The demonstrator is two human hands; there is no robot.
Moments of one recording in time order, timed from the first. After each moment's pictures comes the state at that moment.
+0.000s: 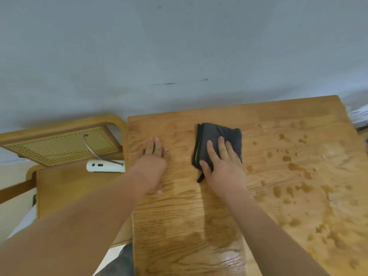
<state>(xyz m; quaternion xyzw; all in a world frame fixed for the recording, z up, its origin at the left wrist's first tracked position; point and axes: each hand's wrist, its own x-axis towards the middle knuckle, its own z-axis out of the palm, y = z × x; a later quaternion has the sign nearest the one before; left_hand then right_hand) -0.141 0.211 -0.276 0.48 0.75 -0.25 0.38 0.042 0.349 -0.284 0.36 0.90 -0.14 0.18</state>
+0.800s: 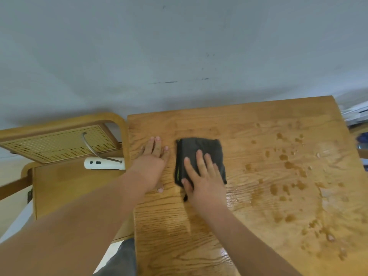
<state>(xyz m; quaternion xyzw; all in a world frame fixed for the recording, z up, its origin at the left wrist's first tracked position) -0.147 0.202 -0.274 0.49 0.76 -0.21 0.37 0.041 0.280 -0.288 0.30 0.92 -0.14 0.18</state>
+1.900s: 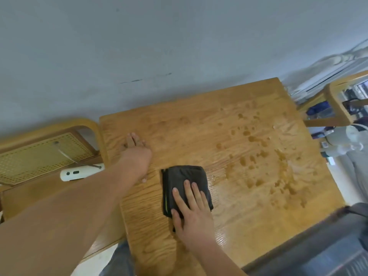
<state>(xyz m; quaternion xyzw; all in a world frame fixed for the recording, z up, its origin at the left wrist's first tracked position) -0.129 0.223 -0.266 0.46 0.76 -0.28 0.37 0.148 0.179 -0.294 0.38 0.90 -0.19 0.12</state>
